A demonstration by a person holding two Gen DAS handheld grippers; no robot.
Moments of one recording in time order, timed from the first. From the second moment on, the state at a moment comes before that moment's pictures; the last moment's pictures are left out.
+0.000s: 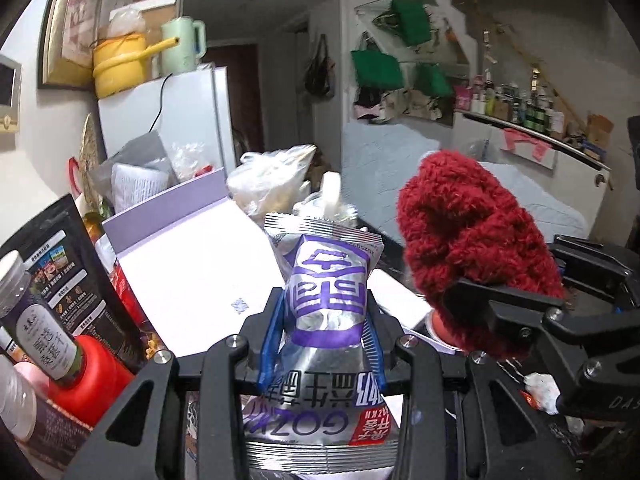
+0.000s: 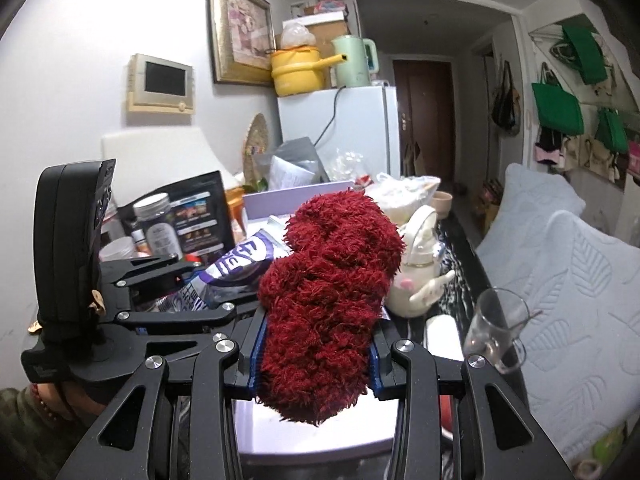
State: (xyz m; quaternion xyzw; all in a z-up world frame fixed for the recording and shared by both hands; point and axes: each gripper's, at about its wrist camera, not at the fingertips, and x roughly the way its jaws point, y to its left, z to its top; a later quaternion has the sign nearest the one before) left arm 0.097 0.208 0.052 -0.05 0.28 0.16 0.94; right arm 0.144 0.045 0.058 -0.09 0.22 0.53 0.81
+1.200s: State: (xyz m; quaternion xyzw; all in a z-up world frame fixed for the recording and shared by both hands) left arm 0.163 0.230 -0.095 -0.09 0.52 0.15 0.84; right arm 0.230 0.095 -0.089 -0.13 0.45 0.48 0.74
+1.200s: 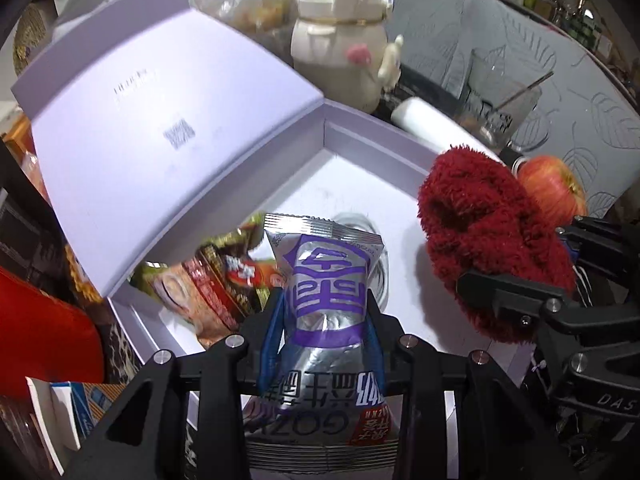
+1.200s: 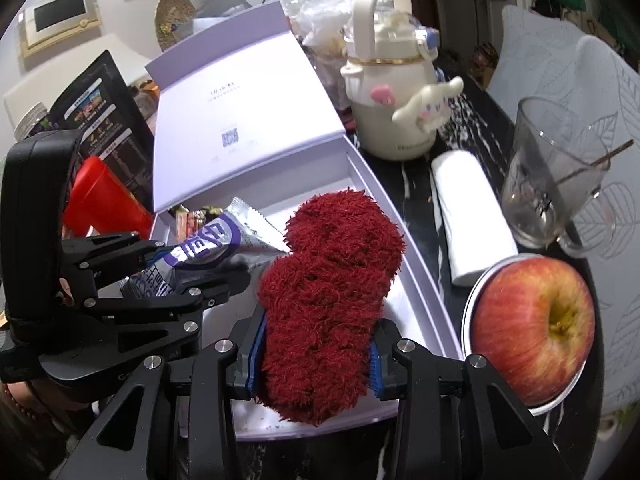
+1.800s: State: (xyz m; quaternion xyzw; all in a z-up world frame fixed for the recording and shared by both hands) left arm 0.167 0.228 -0.120 -0.12 0.59 0.12 0.79; right arm 0.226 0.101 -0.099 -0.18 0.48 0.45 0.74
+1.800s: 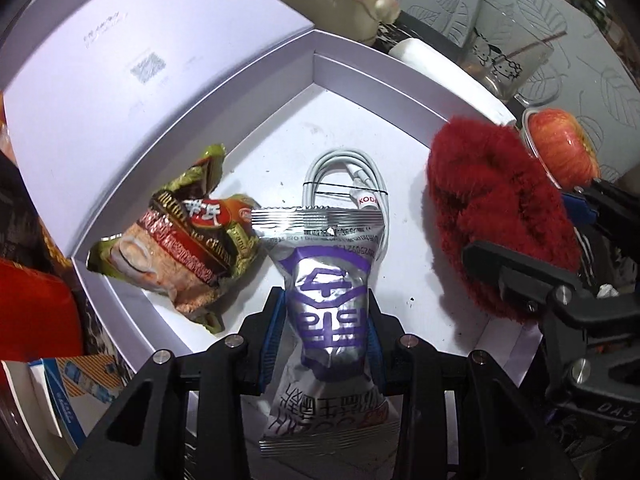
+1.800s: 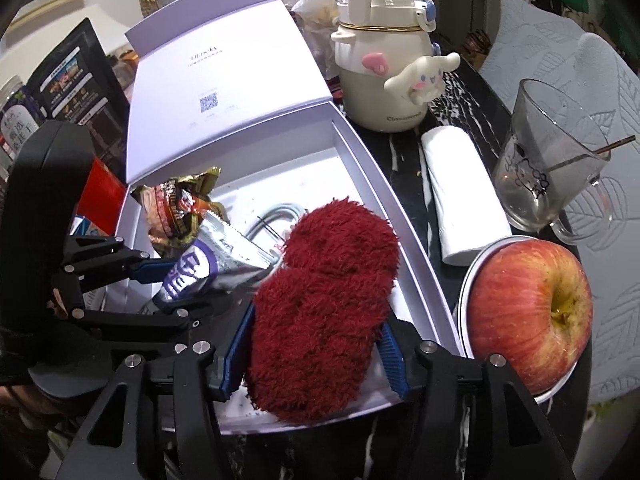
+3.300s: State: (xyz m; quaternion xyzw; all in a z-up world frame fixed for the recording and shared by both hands) left arm 0.062 0.159 0.101 0.00 0.31 0.18 0.93; right arm 0.137 0.014 0.087 -0.18 0.26 0.42 0.85
